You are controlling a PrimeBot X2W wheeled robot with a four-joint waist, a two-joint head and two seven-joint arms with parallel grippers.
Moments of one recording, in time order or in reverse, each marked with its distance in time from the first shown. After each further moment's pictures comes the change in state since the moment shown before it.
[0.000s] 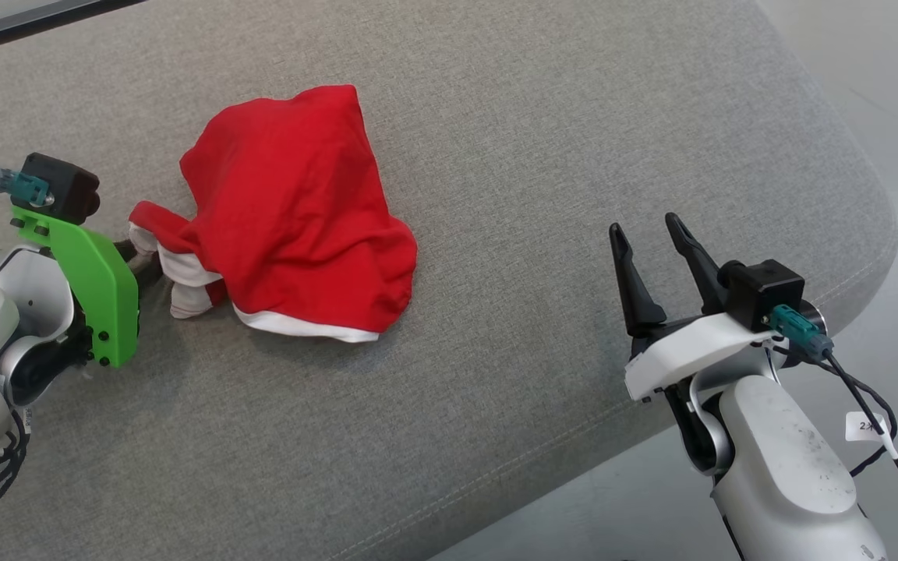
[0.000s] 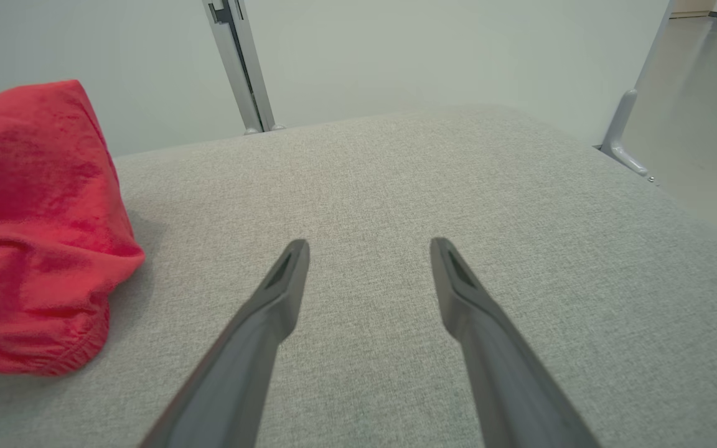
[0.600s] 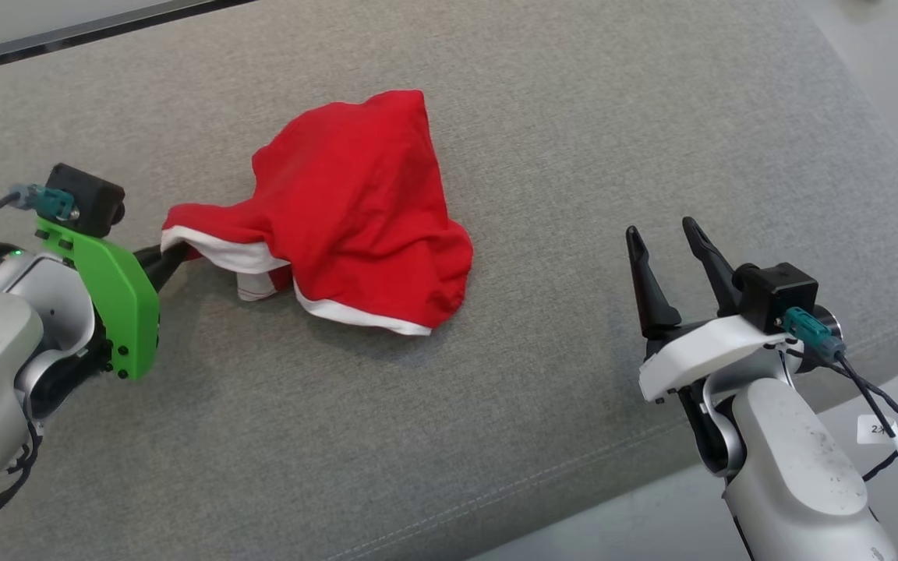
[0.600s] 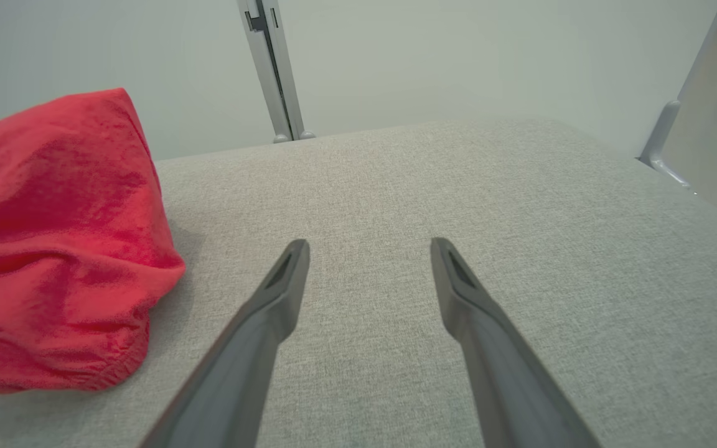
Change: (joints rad) left arm 0.010 -0.007 -0.001 -0.036 0.066 0.000 -0.066; right arm 0.005 -0.004 -0.031 0.013 -0.013 0.000 0.000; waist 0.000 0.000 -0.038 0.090
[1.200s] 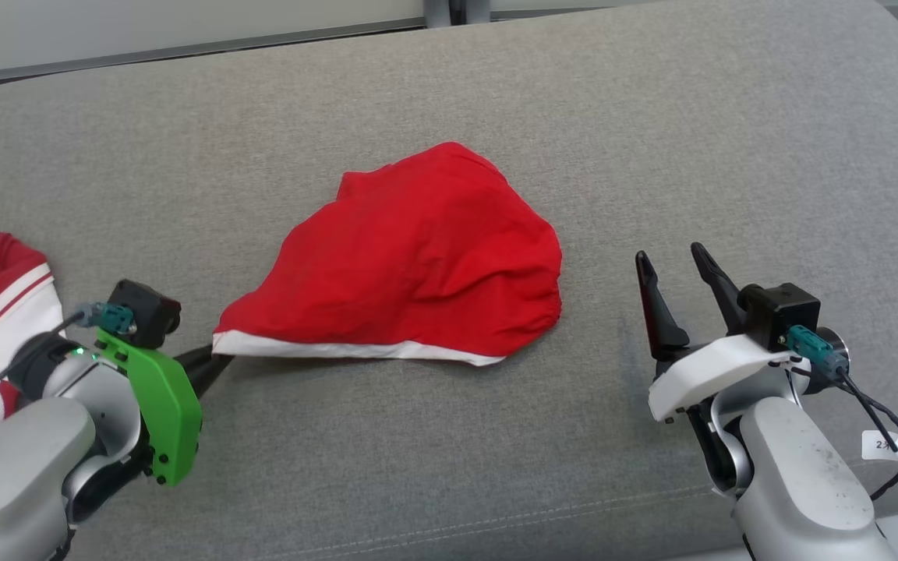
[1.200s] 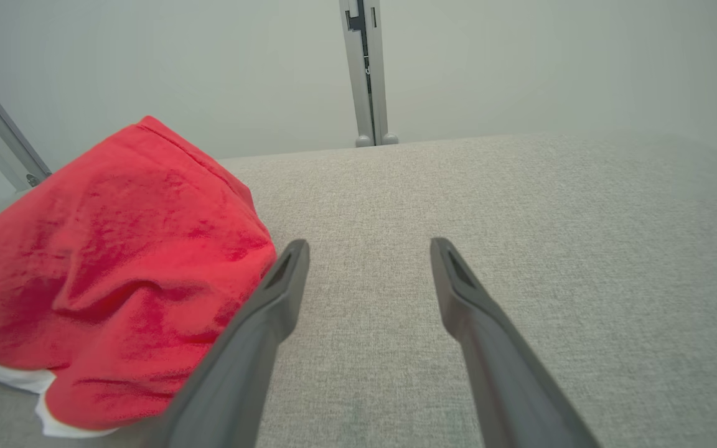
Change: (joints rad) left arm 0.193 0.013 -0.001 -0.107 0.077 0.000 -0.093; right arm 0.034 -0.020 -0.006 0.029 0.000 0.000 0.000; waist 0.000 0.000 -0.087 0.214
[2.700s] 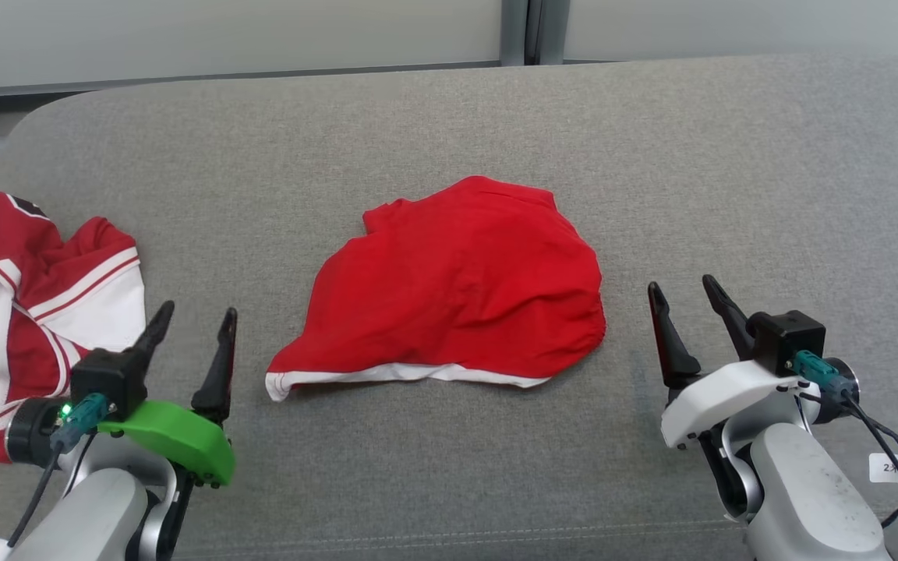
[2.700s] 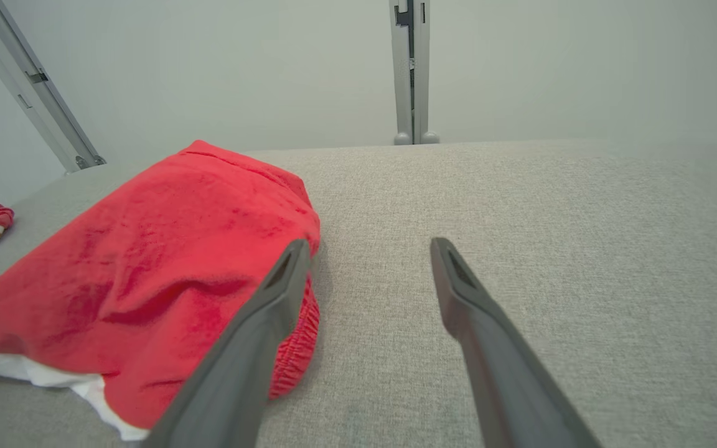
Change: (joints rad) left arm 0.429 -0.214 0.557 -0.066 0.332 0.297 -0.319; right arm 0.047 -0.016 -0.014 0.021 0.000 0.000 0.000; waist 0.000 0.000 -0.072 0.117
